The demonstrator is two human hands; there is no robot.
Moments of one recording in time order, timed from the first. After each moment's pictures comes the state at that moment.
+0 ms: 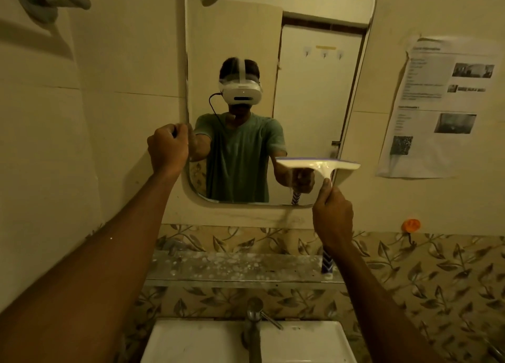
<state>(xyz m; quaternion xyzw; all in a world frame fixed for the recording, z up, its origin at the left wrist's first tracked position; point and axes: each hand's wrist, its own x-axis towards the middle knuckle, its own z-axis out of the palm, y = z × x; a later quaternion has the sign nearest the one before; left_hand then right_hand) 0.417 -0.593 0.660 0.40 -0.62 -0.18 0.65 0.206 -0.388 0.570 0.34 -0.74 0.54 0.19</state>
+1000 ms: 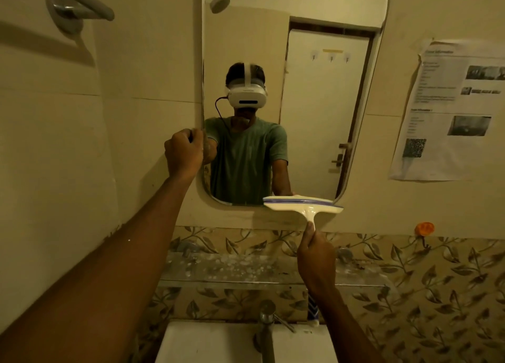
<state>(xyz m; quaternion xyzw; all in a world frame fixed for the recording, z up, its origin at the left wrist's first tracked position) 0.424 -0.601 0.659 0.39 -0.64 -0.19 0.63 0.256 -0.402 0.493 0.34 -0.77 0.52 0.12</state>
